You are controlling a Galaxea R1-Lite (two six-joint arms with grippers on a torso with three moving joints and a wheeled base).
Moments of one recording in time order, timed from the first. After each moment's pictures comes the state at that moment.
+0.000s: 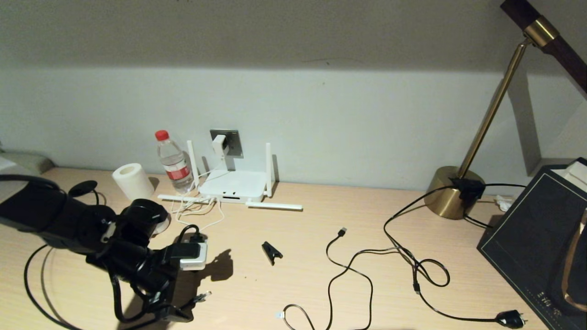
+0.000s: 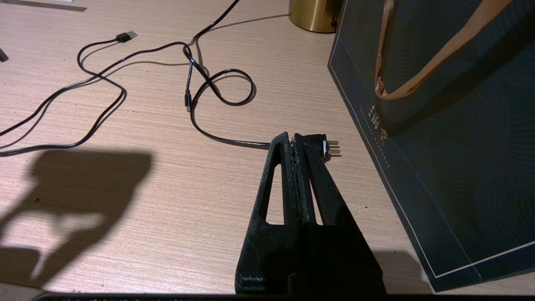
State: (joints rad) left arm -0.03 1.97 -0.94 0.27 -0.32 1.30; right arm 0.00 0.00 -0.07 0.18 0.01 -0.02
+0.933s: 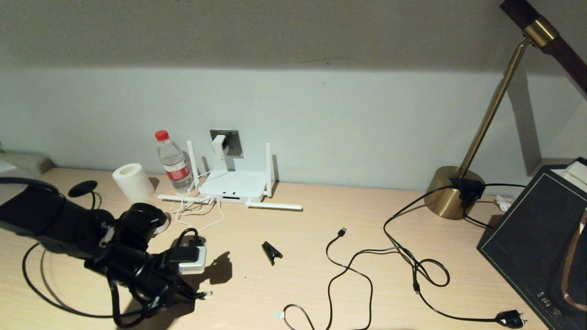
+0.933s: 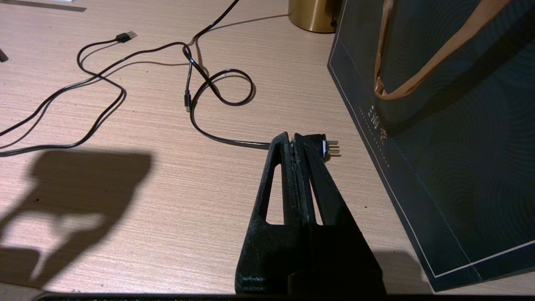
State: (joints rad) left arm -0.03 1.98 -0.91 0.26 -0.32 1.30; right arm 0.00 0.00 -0.07 0.18 0.01 -0.02
